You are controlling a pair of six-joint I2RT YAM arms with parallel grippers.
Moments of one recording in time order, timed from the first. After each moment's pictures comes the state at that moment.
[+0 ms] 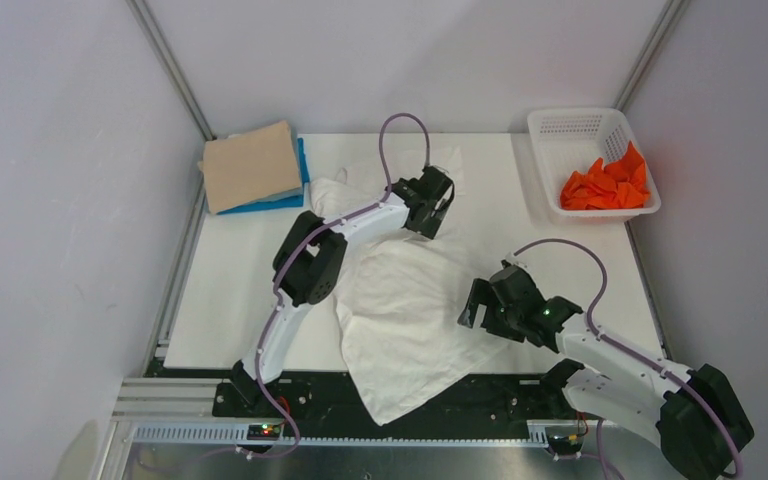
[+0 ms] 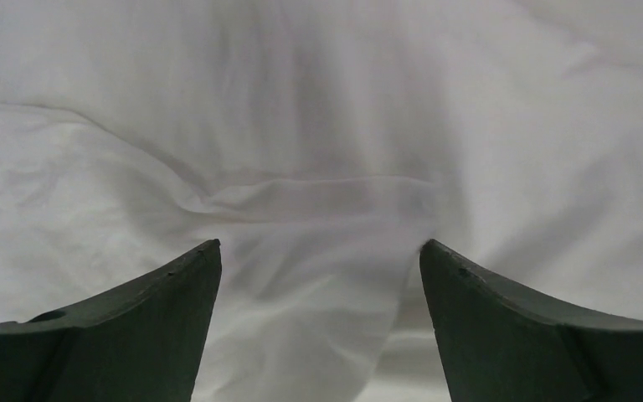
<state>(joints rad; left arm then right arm) -0.76 2.30 1.88 -0.59 -0.39 -0.18 0.64 0.94 0.43 -0.47 0.06 0.86</state>
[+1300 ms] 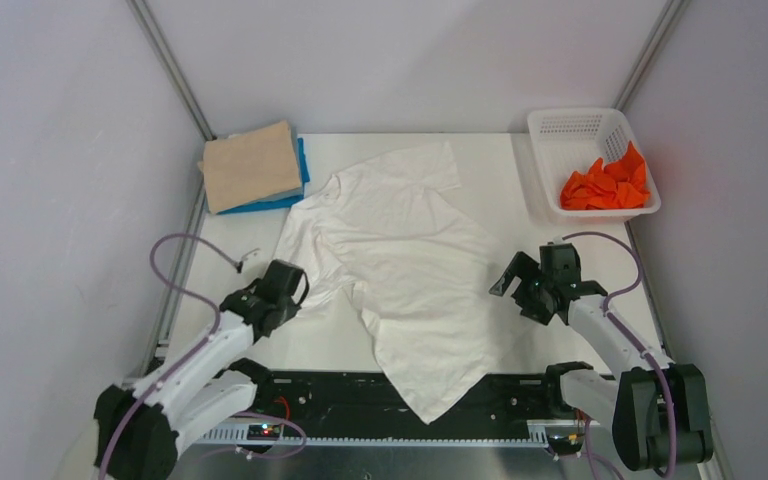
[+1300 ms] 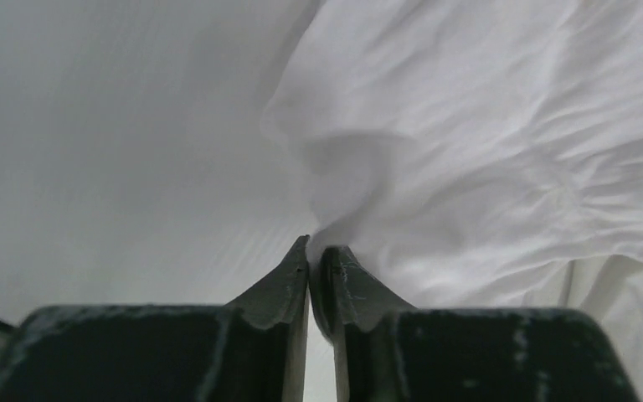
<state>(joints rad) -0.44 0.97 0.50 -0.64 -0.50 -0.87 0.11 1.05 0.47 -0.41 -0.14 0.70</state>
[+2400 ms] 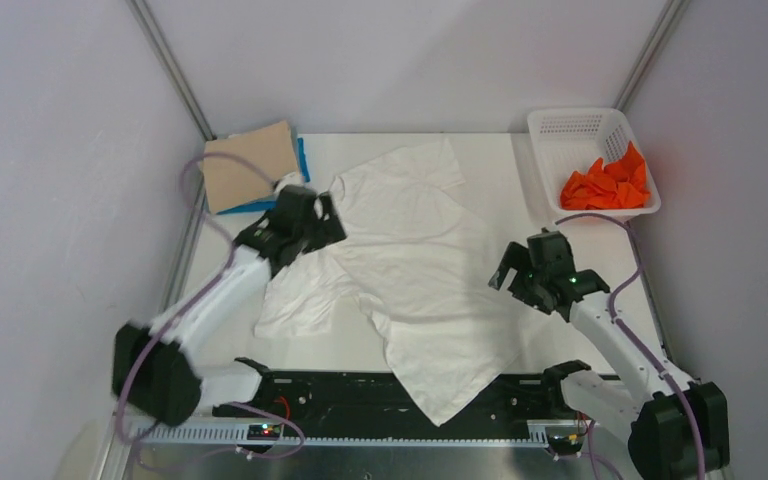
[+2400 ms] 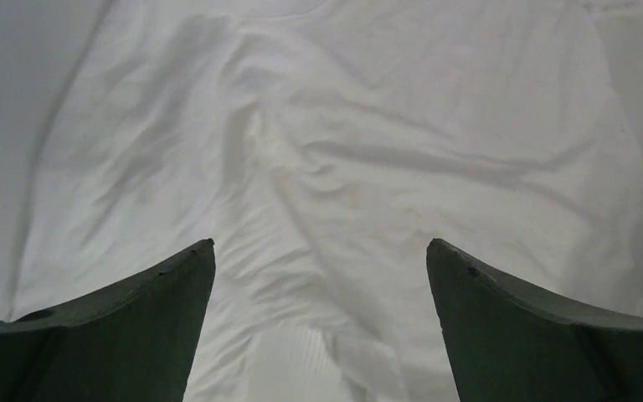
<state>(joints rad) -0.42 1.13 0.90 -0.53 -0.27 -0.68 0.24 0.96 0.63 -0.61 0.06 0.69</state>
